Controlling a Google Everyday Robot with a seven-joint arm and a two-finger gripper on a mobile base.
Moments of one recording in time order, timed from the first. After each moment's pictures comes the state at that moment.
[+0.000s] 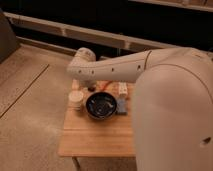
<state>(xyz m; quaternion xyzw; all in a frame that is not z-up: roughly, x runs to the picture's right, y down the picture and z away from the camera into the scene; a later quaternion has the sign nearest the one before) -0.102 -0.017 0.797 -0.16 0.05 0.66 0.73</state>
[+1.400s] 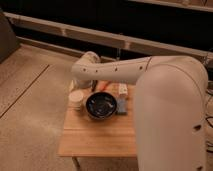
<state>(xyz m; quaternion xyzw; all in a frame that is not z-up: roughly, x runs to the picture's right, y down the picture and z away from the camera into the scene) -0.137 0.013 0.812 -0.22 0.06 0.65 0.72</state>
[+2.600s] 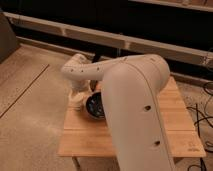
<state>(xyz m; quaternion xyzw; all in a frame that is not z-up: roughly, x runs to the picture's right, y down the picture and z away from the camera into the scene) -0.140 0.041 0.859 -0.21 0.17 0.63 0.73</state>
